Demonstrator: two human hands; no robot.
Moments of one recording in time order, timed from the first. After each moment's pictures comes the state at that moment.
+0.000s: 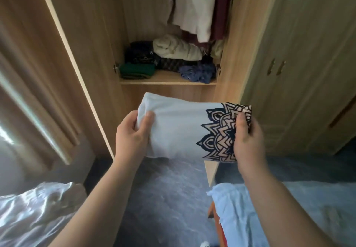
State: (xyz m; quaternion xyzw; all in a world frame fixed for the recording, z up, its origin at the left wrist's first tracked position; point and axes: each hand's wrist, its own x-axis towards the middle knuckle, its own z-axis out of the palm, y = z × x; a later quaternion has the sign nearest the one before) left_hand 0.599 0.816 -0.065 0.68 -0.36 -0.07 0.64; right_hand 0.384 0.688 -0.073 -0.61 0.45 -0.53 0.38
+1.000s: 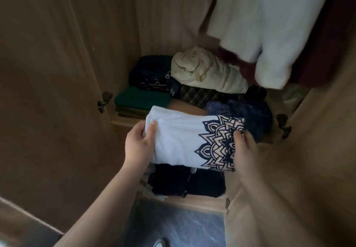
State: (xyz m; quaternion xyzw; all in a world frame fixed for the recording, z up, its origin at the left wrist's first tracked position) left_hand 0.924 0.353 -0.121 0.74 -0.26 -0.07 0.62; right_hand 0.728 0.198 -0.124 -0.64 0.43 -0.41 0.49
